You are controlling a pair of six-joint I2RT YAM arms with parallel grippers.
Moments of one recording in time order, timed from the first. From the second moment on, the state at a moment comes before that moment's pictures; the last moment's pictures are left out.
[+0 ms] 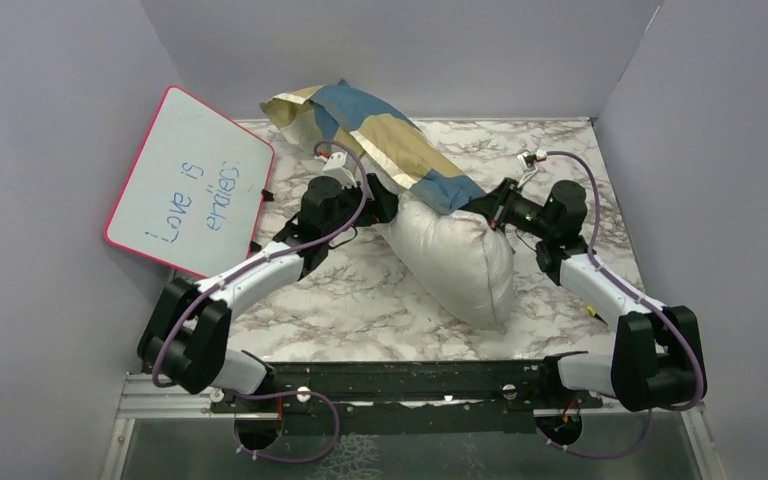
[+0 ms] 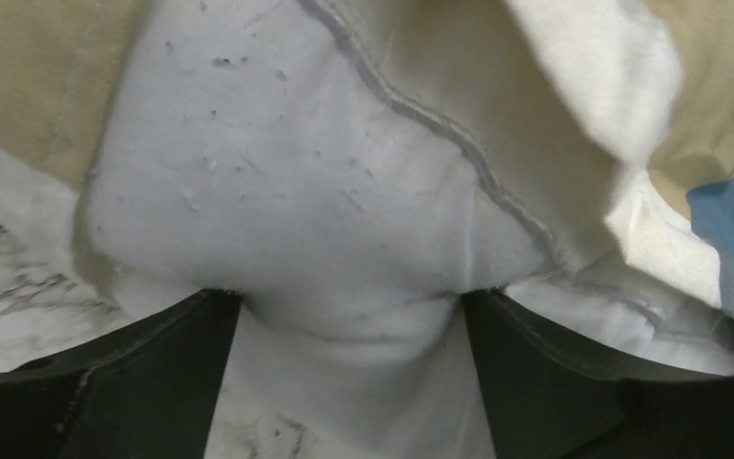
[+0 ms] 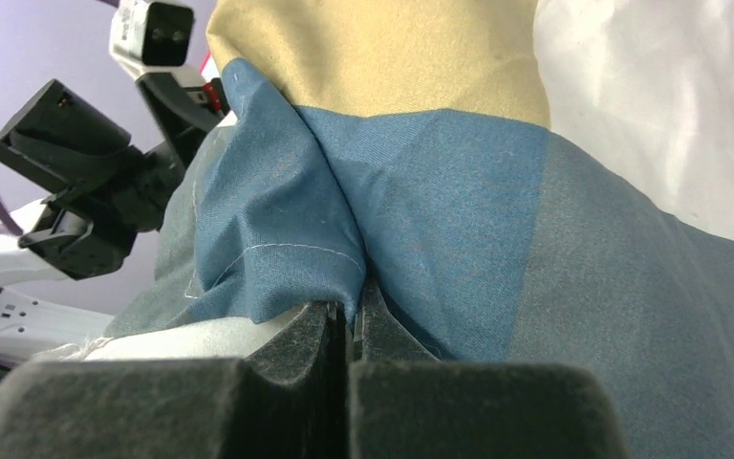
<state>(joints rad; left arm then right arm) -0.55 1.35 0.83 0.26 0.09 -0.61 0.14 1.27 0.65 0.57 -0.82 0.75</state>
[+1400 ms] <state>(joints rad) -0.70 1.52 1.19 0.01 -0.09 -0.37 0.16 1.30 0.77 0.13 -0.56 0.67</state>
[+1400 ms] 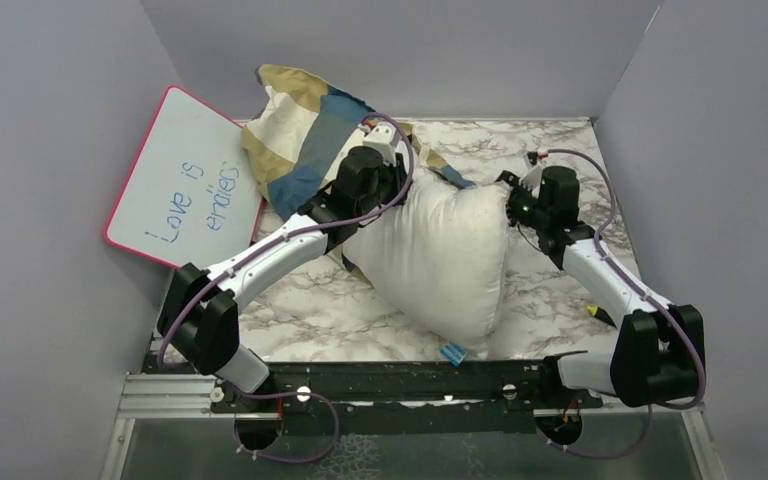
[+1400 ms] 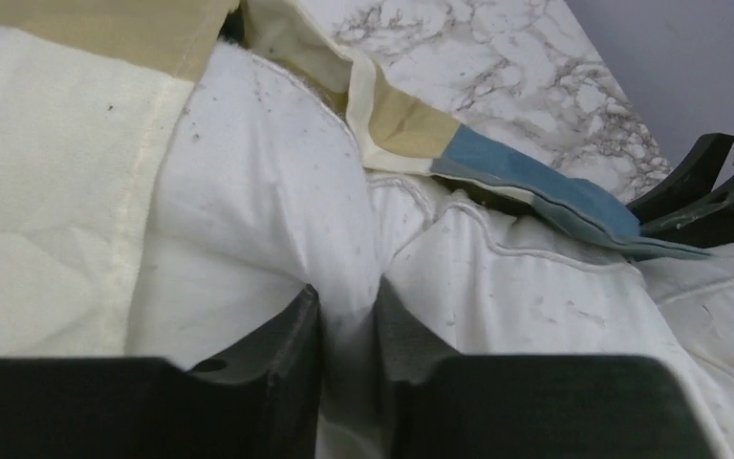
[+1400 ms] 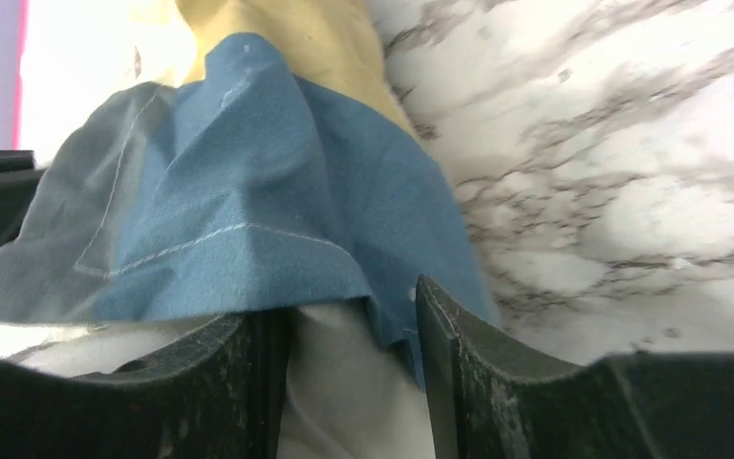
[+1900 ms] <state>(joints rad) -0.65 1.43 1.35 -0.08 -0.10 -0.21 0.16 1.14 1.03 -0.19 -0.03 0.58</state>
